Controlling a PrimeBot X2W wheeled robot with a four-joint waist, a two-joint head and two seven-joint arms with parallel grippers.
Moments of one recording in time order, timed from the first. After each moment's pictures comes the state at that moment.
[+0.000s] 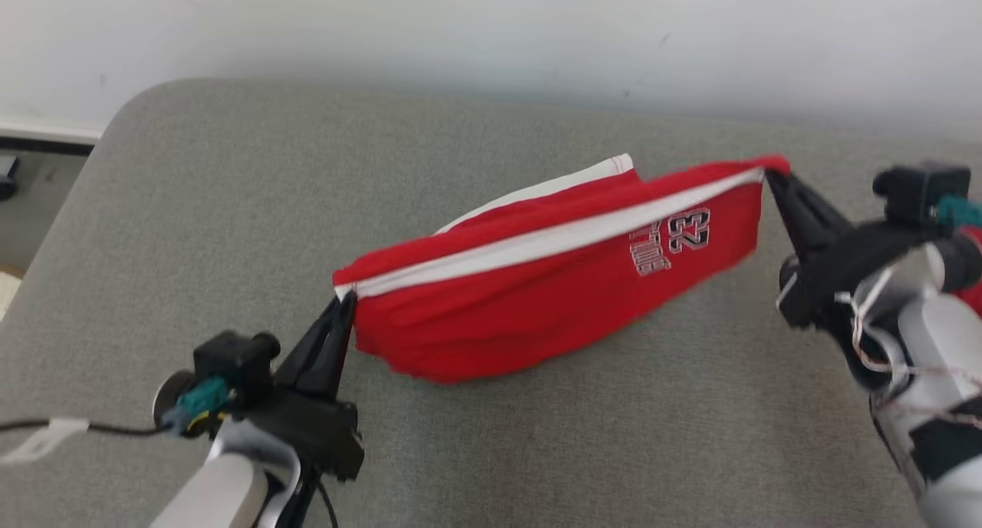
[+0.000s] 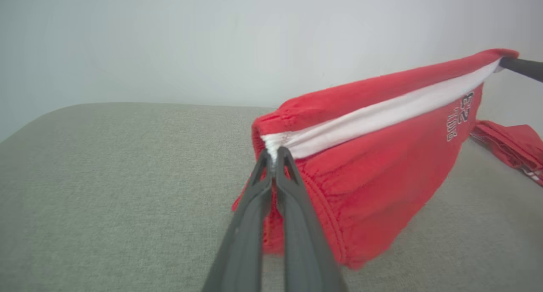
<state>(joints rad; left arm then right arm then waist) -0.40 0.37 -0.54 0.25 -0.66 0.02 -0.16 -0.57 -0.41 0.28 0.39 0.60 0.13 0.11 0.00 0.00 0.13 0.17</state>
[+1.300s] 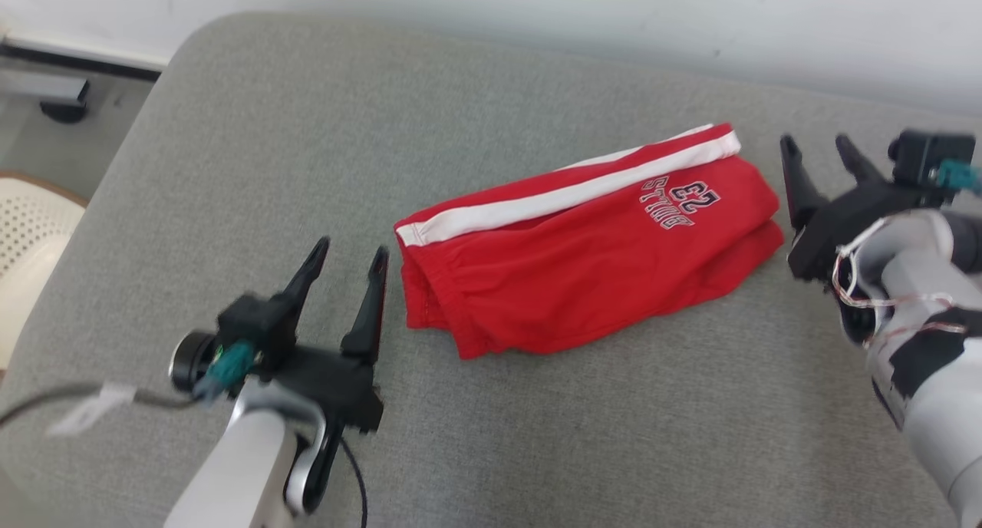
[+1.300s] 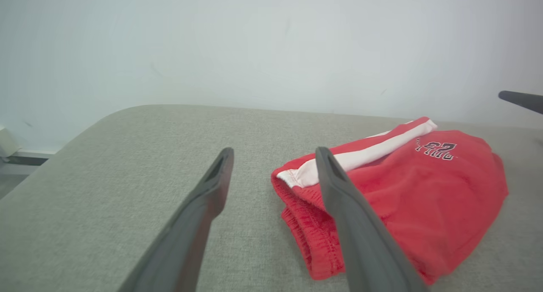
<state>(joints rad) -0.56 0.19 -0.44 0.53 -0.49 -0.05 -0.26 -0.98 -0.37 0.58 1.13 0.76 0.13 -0.21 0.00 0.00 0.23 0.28</state>
